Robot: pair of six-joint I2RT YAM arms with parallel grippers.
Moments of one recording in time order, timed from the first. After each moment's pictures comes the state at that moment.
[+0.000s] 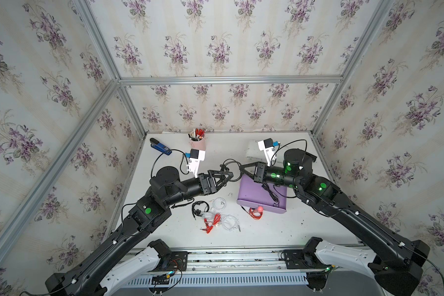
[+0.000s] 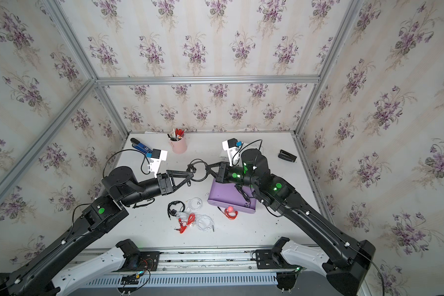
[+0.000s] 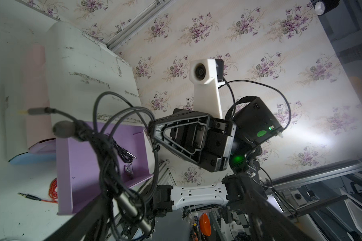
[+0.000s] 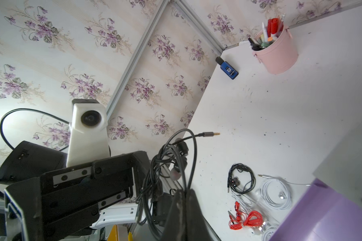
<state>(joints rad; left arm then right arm) -0.69 0.83 0.94 -0.20 0.45 -1.01 0.76 1.07 1.14 -0.37 -0.35 0.78</state>
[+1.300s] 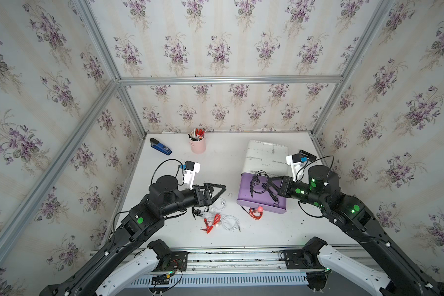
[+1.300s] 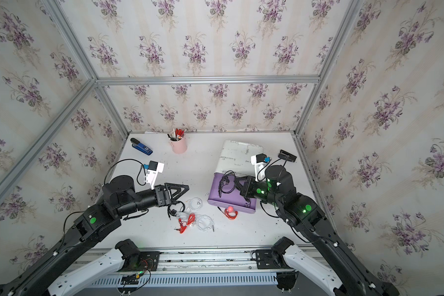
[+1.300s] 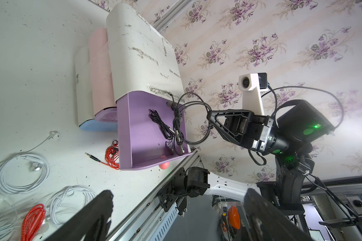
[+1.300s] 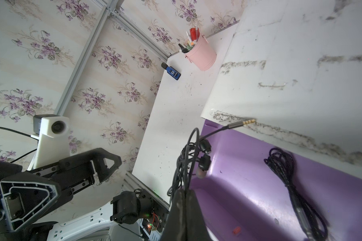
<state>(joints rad) -0.69 0.72 0.88 -0.43 0.37 -0.90 0.64 0.78 1.01 -0.68 -0.23 0.75</state>
